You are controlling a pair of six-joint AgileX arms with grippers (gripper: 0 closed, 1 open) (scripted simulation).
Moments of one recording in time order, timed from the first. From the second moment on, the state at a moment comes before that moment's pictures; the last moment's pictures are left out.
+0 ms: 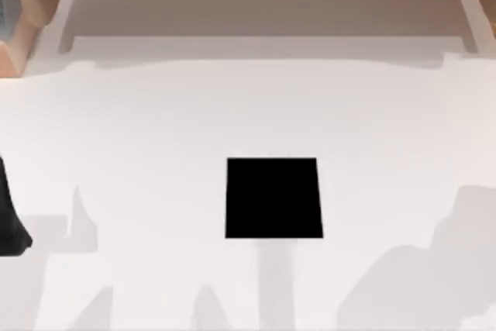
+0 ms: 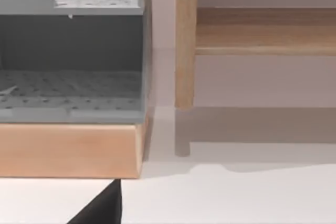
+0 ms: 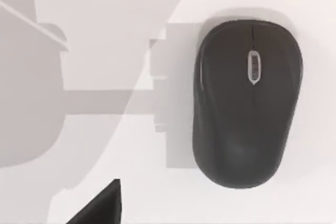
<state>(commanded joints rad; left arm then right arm) 0.00 0.00 0.00 0.00 0.00 0.00 -0.42 1.73 1.17 -1.01 0.00 -0.61</state>
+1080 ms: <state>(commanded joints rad) 0.00 0.00 0.00 0.00 0.00 0.00 -0.42 1.87 0.99 -0.69 0.00 -0.61</state>
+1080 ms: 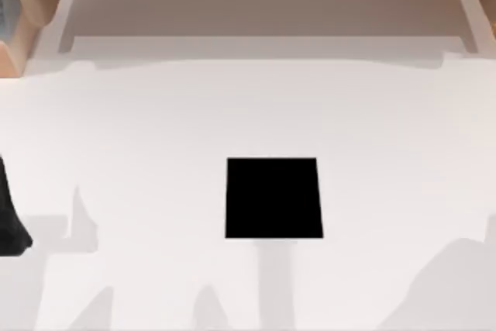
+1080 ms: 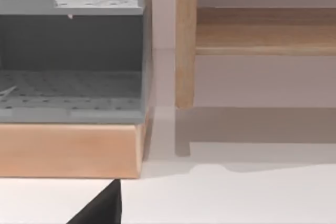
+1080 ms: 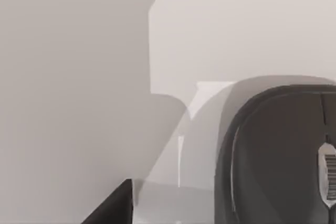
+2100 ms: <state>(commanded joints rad) 0.00 0.00 0.00 0.00 0.00 0.00 -0.42 1.83 1.00 -0.72 -0.01 -0.60</state>
